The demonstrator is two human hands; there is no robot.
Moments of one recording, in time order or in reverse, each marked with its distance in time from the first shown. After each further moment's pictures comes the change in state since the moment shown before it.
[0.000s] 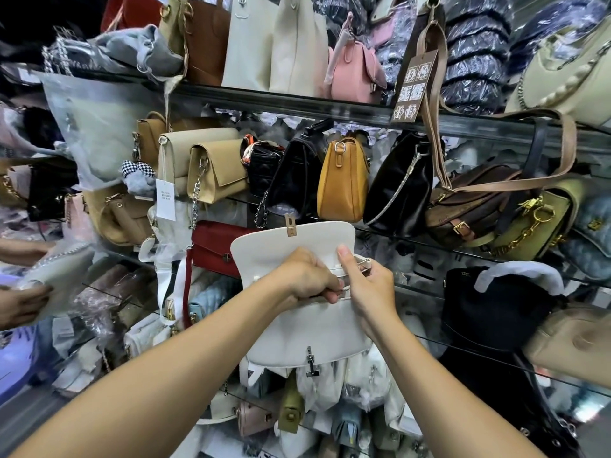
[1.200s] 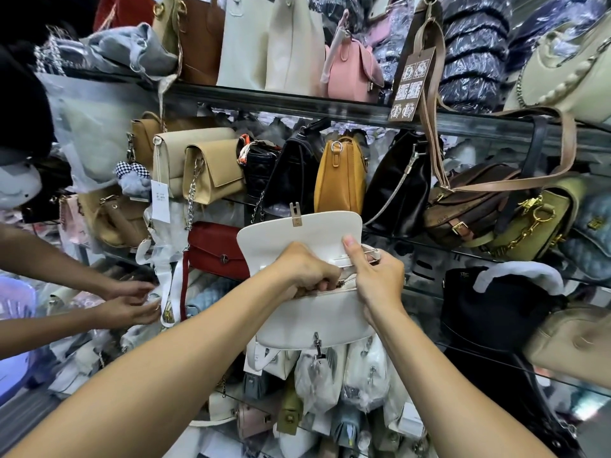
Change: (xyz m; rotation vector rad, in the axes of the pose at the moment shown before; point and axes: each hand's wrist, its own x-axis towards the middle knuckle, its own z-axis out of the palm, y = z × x) left_hand 0.007 0.014 0.000 0.097 0.113 -0.061; right_hand 0.021 -0.004 -0.005 -0.067 0.124 -0.043
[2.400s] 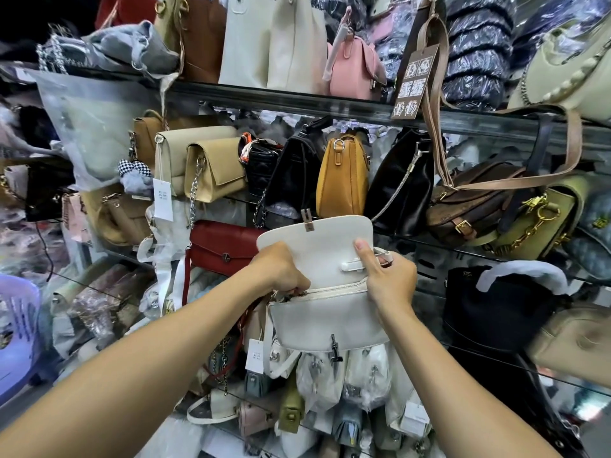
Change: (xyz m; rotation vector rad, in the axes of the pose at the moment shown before) left_hand 0.018 -0.027 -0.033 0.406 0.073 0.026; right_hand 0.001 -0.006 -0.017 -0.242 0.113 -0.022
